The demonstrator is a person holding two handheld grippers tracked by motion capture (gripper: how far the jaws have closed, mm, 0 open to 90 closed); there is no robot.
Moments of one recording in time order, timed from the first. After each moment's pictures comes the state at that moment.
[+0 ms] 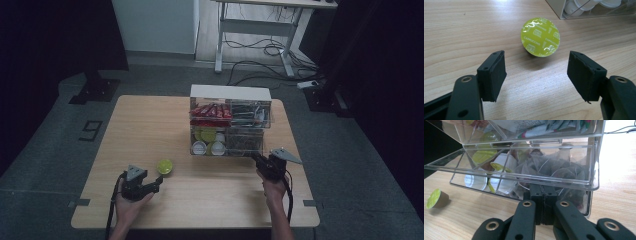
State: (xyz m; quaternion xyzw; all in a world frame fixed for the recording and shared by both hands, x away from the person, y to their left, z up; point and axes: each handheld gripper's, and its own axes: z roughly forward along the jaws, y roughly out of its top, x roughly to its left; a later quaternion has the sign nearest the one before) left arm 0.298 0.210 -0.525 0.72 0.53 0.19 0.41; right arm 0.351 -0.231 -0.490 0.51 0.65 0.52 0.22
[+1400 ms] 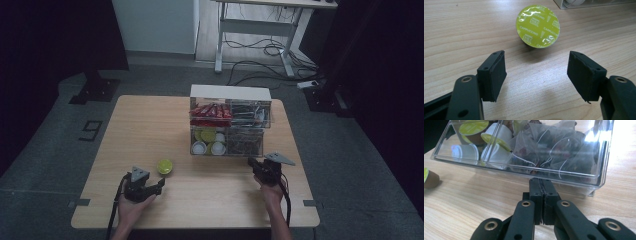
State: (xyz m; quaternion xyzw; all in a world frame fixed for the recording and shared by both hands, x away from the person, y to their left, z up) left arm 0.298 0.204 -0.533 0.74 0.53 0.19 0.38; right arm 0.353 -0.227 -0.516 0.52 0.68 0.48 0.19
